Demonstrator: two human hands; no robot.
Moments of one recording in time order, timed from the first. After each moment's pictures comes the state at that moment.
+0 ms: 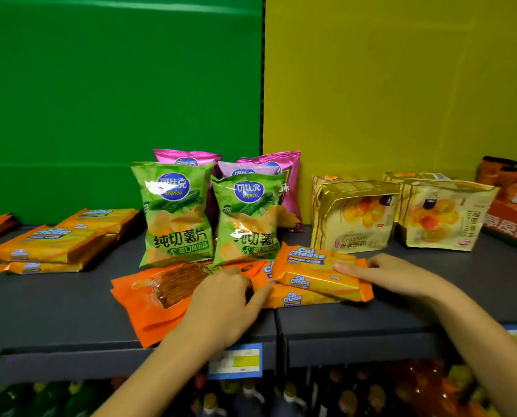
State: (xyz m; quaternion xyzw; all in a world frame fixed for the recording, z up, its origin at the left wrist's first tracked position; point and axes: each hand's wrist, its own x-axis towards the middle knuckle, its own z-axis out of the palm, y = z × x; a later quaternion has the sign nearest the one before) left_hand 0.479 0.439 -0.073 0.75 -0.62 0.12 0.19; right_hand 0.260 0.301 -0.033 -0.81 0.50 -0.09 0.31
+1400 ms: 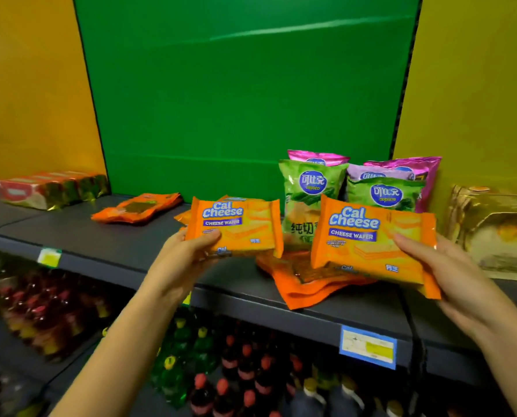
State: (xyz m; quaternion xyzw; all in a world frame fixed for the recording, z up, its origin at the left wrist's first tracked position) left_hand 0.608 0.597 -0.034 0.53 -0.25 -0.24 0.78; right_hand 0.373 0.394 -0.026 -0.61 0.18 -0.39 0.67
